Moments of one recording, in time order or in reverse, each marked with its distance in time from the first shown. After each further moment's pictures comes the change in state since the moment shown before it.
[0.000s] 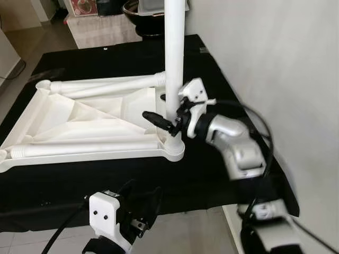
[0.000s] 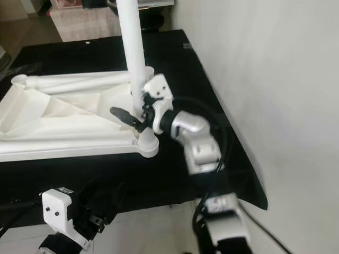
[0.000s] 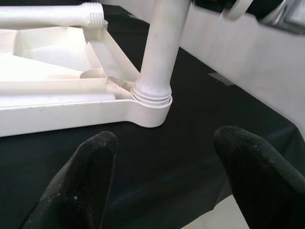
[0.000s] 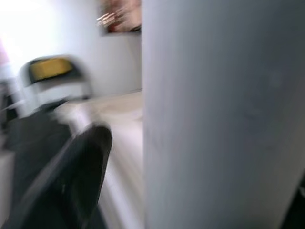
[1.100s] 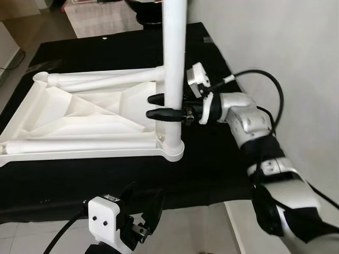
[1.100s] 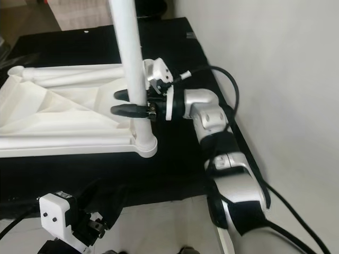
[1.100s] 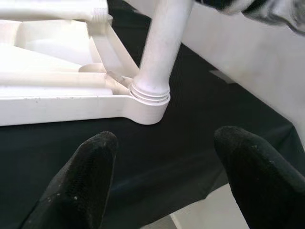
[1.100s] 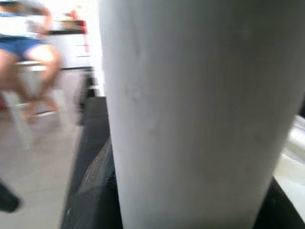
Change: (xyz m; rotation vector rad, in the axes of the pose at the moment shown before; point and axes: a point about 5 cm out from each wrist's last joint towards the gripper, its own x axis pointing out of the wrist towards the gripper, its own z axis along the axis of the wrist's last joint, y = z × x) left arm -0.008 -0.007 0.004 -0.007 -0.002 -0.001; right arm -0.016 -0.026 0.004 -0.010 0.011 0.213
